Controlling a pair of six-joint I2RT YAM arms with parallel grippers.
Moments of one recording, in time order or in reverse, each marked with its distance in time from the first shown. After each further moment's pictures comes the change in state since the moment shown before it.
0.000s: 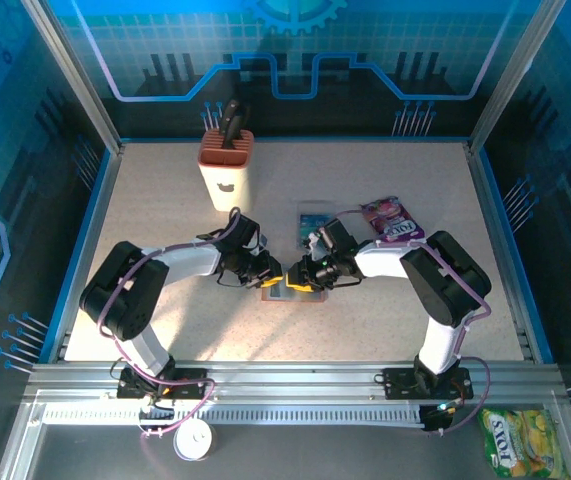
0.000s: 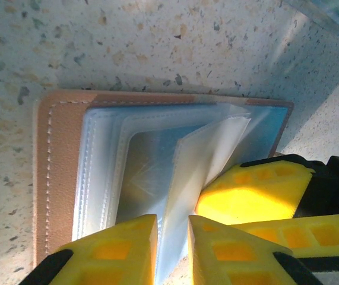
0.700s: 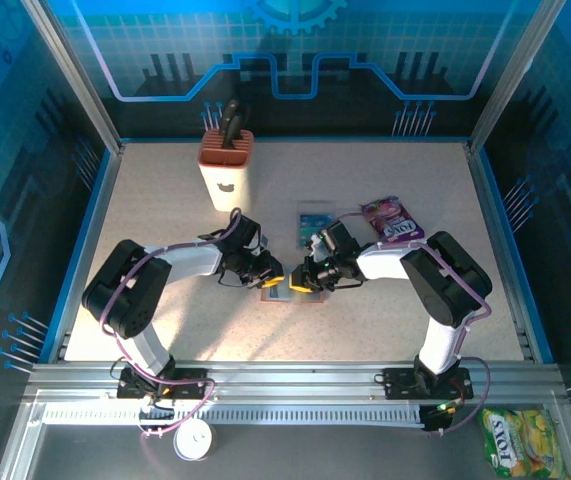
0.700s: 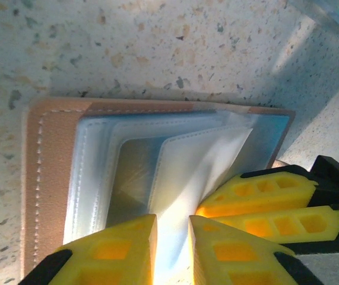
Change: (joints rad) left arm -0.002 0.013 0.000 0.009 -0.002 -0.015; right arm -0.006 -0.004 -0.035 0.048 -0.008 0.030
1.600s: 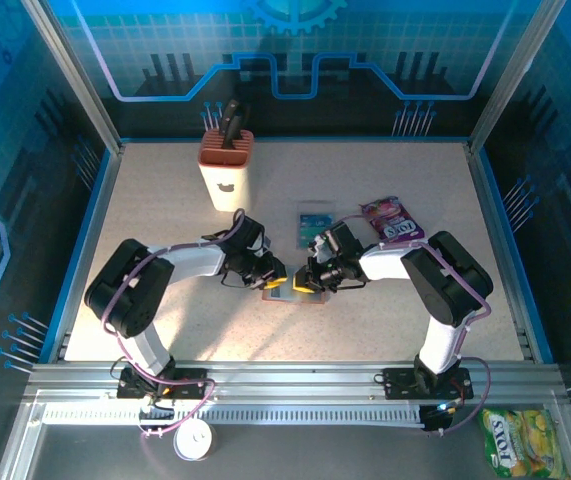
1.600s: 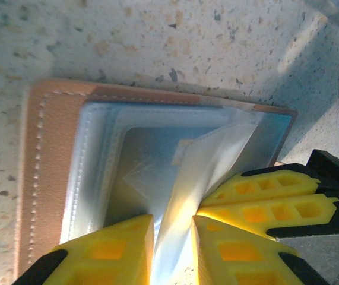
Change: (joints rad) left arm -0.027 0.017 0.013 0.010 -0.003 -0.026; right arm -0.019 0.000 -0.024 0.019 -0.016 0.012
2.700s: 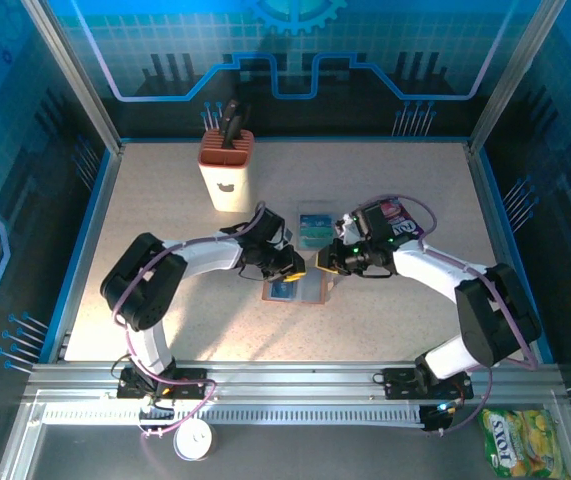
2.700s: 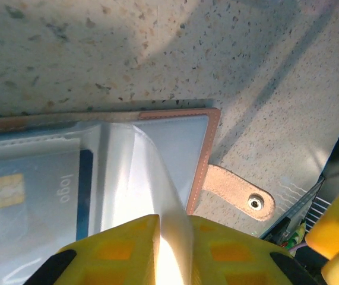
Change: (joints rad) left arm -0.089 0.093 0.164 -0.004 0.016 -0.005; right arm -0.142 -0.320 0.013 -0.305 0.104 -0.149
